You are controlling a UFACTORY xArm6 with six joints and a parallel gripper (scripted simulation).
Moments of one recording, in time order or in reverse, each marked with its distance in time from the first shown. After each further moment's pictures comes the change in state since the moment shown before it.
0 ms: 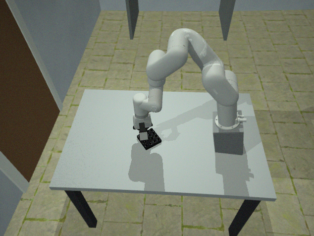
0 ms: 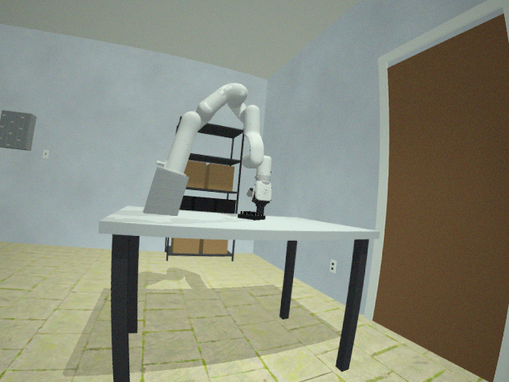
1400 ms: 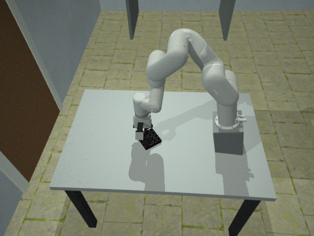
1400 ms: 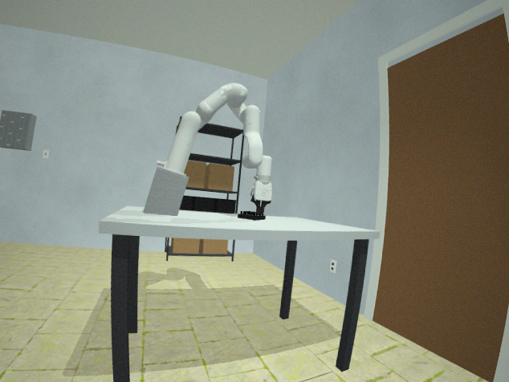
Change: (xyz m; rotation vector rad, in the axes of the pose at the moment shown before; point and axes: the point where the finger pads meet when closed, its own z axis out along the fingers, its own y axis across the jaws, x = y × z) arm 0.000 0.000 0.000 -0.002 0.008 0.216
